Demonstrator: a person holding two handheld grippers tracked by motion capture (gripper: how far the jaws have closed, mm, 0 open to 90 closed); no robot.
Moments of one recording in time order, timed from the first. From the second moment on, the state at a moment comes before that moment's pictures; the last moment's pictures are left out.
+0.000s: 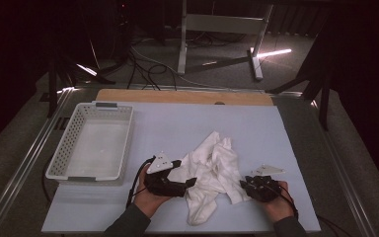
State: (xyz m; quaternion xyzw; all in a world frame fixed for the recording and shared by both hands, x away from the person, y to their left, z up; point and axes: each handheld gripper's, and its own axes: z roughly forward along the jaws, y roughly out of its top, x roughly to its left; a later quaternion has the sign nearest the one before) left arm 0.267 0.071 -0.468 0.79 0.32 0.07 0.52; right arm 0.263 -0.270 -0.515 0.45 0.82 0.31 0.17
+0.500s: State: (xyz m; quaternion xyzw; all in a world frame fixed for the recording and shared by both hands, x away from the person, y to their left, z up) left arm 0.267 0.071 -0.469 0.79 0.32 0.07 0.52; right arm 0.283 -0.276 -0.505 0.44 0.82 0.28 0.23
